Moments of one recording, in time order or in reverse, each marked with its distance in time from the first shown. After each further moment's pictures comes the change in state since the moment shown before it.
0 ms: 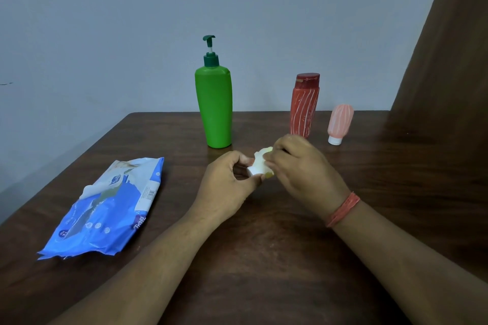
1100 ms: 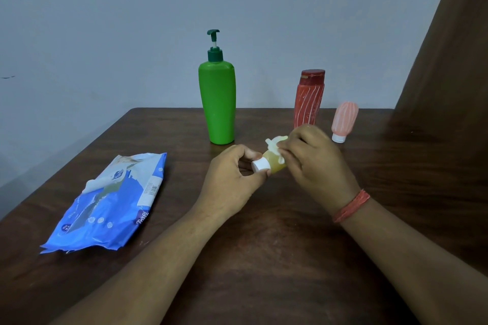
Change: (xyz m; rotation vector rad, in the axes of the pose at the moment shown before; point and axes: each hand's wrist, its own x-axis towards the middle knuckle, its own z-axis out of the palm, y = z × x) left_hand -0.002 0.003 0.001 0.018 0.040 0.059; right_hand 0.001 0.003 -0.008 -0.008 0.090 0.094
